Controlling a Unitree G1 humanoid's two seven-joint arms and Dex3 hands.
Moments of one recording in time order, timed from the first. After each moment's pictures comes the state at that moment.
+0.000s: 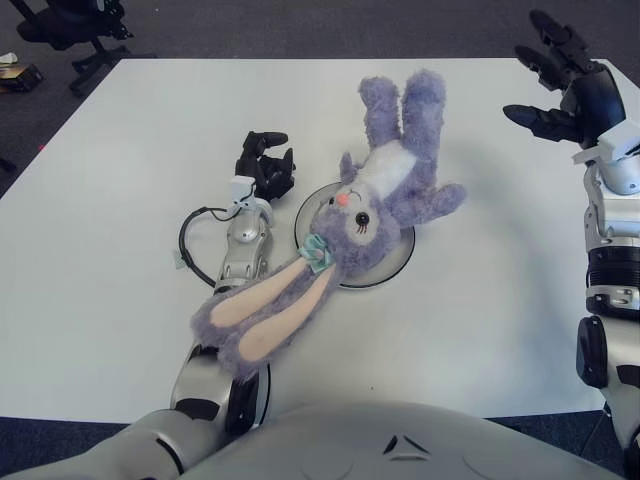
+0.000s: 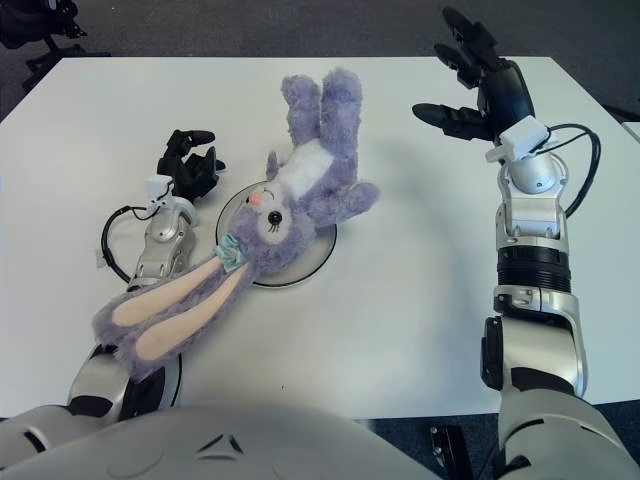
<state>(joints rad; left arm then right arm) -0.39 -0.04 0.12 0.44 -0.02 -0.23 0.13 -0.55 -0.48 -0.24 0.41 0.20 -0.44 0.35</state>
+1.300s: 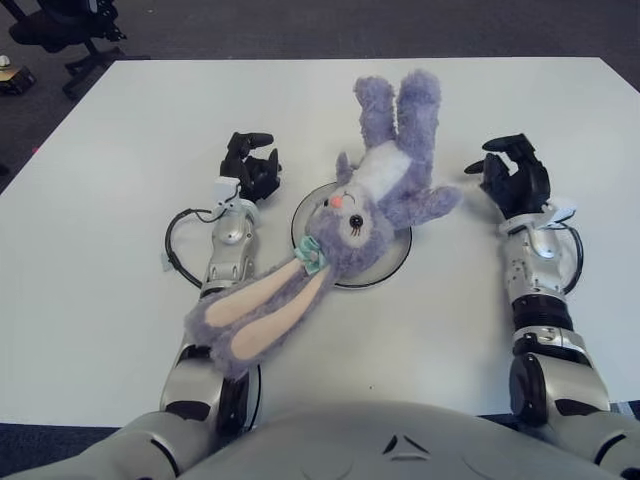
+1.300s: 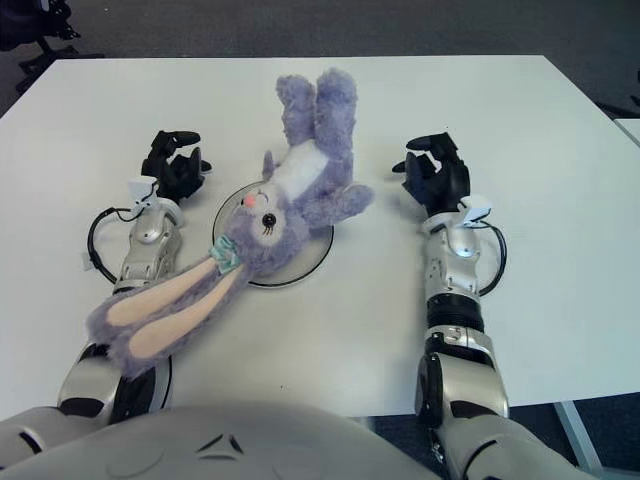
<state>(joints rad) -0.37 0.03 0.17 0.44 -0.07 -0.22 0.07 -0.38 -0.21 -0.24 0.59 0.14 -0.40 0.08</state>
